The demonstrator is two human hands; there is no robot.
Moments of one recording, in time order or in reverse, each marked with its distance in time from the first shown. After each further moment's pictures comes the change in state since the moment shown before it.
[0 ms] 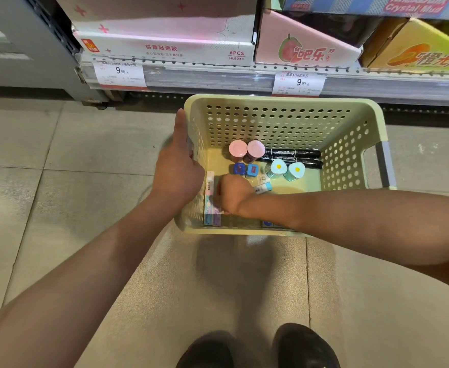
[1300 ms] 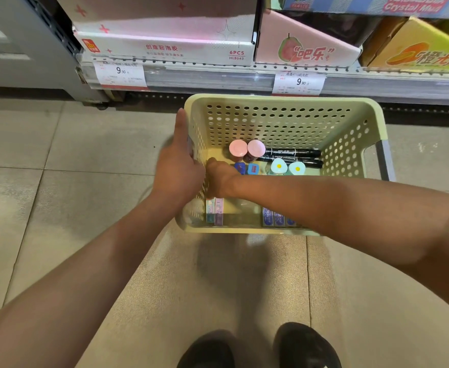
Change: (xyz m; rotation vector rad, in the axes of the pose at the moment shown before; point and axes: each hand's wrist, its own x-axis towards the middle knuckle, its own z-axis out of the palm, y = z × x) left_hand -0.001 0.002 0.000 -0.018 -0.030 0.007; right_hand 0.033 -0.025 -0.013 -0.369 -0.069 -0.070
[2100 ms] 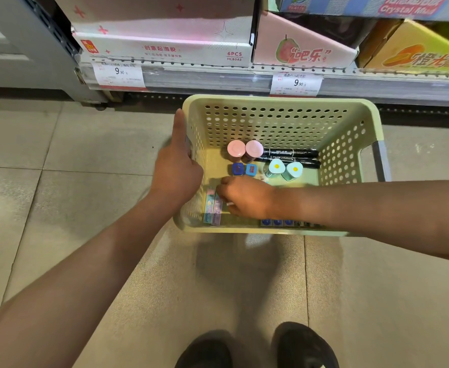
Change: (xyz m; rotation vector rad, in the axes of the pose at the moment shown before) left_hand 0.000 -0.002 0.000 0.002 0.006 0.012; right_hand -0.062 0.043 0.008 -0.118 0.138 -0.420
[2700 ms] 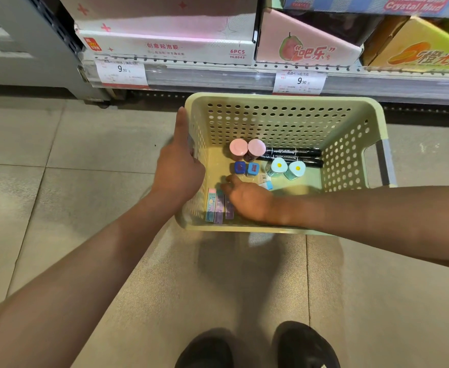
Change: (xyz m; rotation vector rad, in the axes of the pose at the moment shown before) left_hand 0.001 0.000 0.000 -0.009 -0.002 -0.009; right_hand 0.007 0.000 0.023 0.005 -0.083 0.158
